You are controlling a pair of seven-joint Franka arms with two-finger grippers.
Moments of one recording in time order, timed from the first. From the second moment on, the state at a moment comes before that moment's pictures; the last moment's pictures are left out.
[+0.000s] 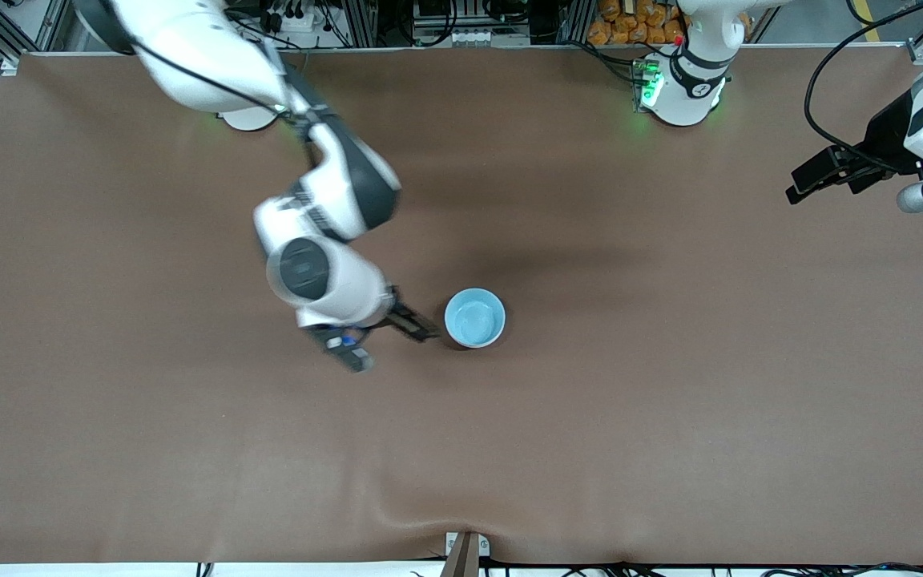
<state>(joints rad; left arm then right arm) 0.17 -0.12 -0.22 -1.74 -0.12 1.61 -0.26 0.37 0.67 0.14 -1.21 0.14 1.77 1.09</state>
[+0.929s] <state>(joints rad) 0.17 -0.12 -0.22 -1.74 -0.12 1.61 -0.26 -0.03 0.35 0.15 -1.15 0.02 1.30 0.22</state>
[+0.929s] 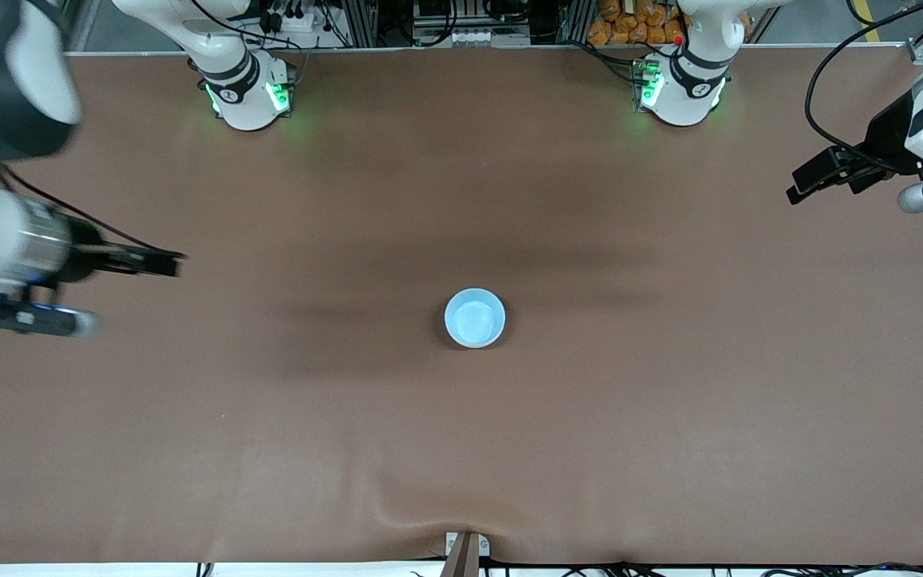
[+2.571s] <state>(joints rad) 0.17 -0.13 -0.25 -1.74 -0.06 1.61 -0.26 0.02 0.00 -0.02 -1.46 0.01 1.35 0.01</state>
